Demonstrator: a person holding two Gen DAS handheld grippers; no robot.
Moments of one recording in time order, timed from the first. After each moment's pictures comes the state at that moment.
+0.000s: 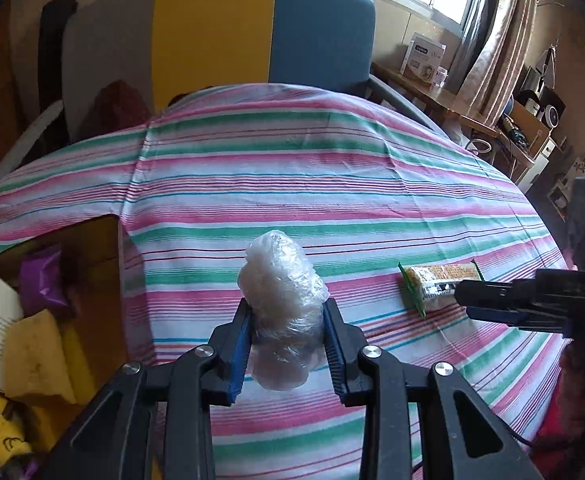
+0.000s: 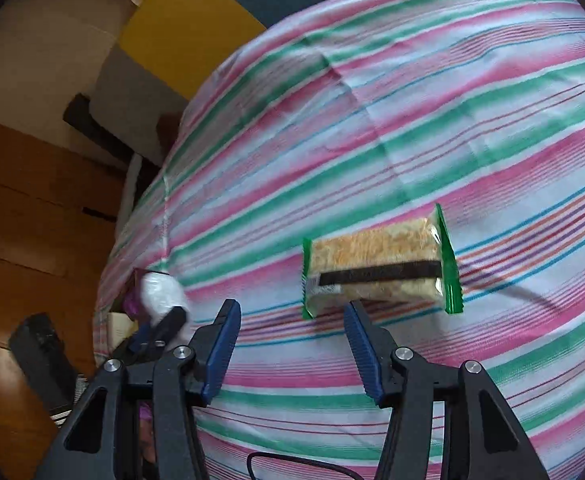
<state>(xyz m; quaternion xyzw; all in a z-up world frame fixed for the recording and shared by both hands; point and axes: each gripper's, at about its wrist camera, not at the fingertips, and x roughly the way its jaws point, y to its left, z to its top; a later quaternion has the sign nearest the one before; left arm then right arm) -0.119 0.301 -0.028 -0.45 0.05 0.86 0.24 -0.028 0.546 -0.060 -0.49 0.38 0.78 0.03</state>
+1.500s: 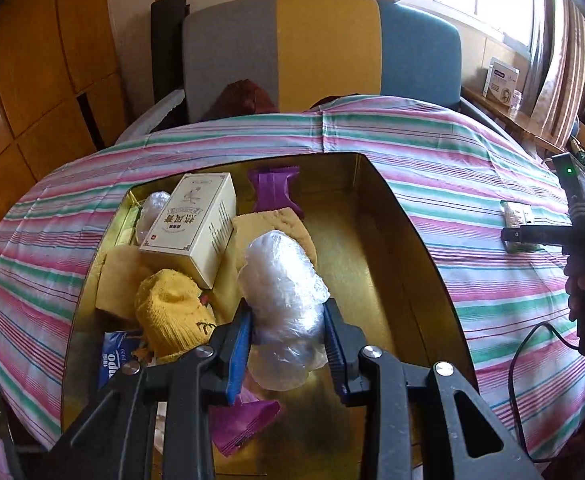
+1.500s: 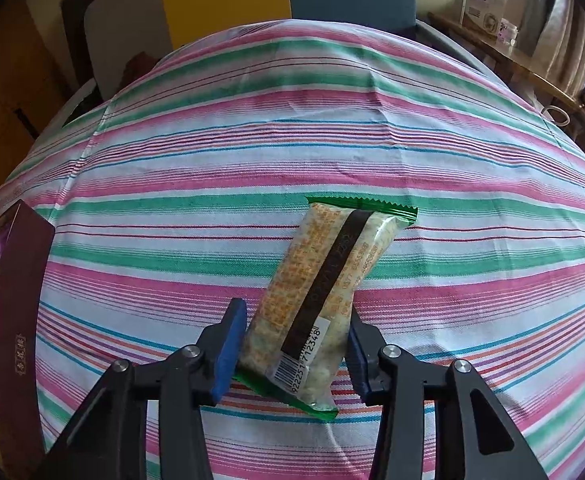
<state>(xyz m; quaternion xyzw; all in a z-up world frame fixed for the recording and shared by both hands) -0.055 0.139 -0.026 -0.42 0.06 0.90 0.09 -0.094 0.492 -0.093 -0.51 0.11 0.85 0.11</state>
